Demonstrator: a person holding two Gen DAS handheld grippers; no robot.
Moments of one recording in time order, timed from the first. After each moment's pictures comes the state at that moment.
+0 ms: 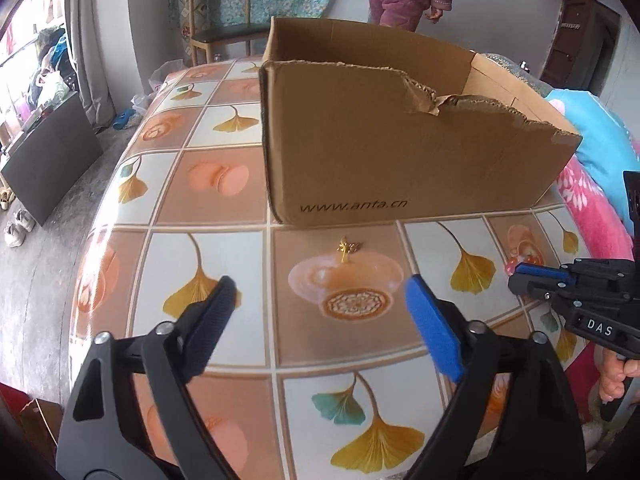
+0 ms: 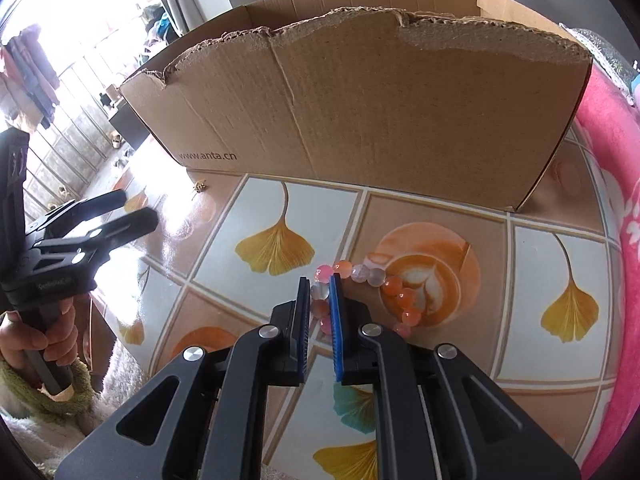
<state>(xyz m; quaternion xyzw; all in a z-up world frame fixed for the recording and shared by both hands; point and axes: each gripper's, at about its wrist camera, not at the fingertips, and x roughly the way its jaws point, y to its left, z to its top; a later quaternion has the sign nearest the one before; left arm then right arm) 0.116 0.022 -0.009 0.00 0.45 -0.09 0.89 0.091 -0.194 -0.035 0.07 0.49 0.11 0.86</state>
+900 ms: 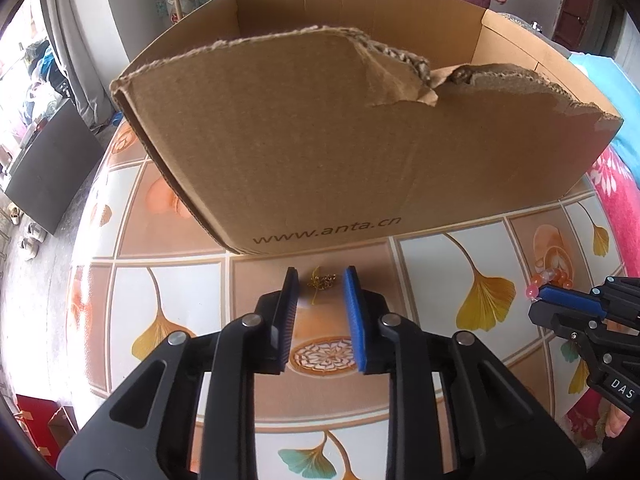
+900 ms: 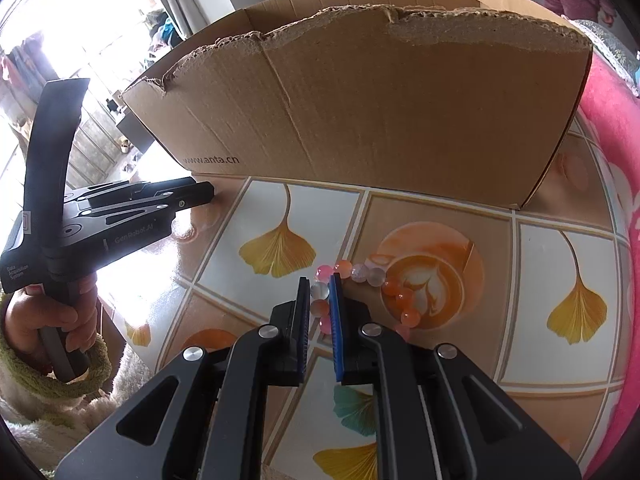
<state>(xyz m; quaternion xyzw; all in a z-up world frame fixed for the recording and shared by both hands) 0.177 -0.034 -0.027 0.05 0.50 -0.07 0.86 0.090 -0.204 -0.035 0.09 0.49 0.12 0.86</state>
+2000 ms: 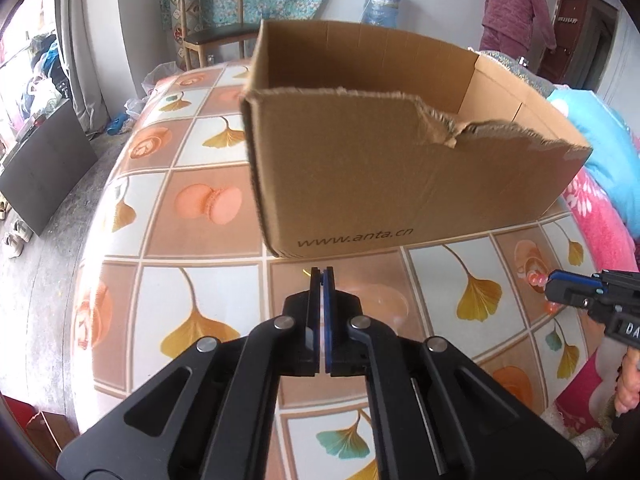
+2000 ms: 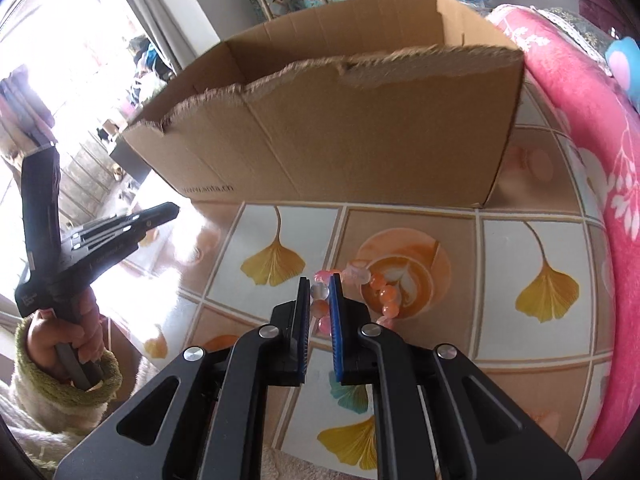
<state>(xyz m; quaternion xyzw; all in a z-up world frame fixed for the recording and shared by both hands) 0.126 0.027 -0.005 0.00 0.44 -0.10 0.89 0.078 -0.211 -0.014 0.14 0.47 0.09 0.87</state>
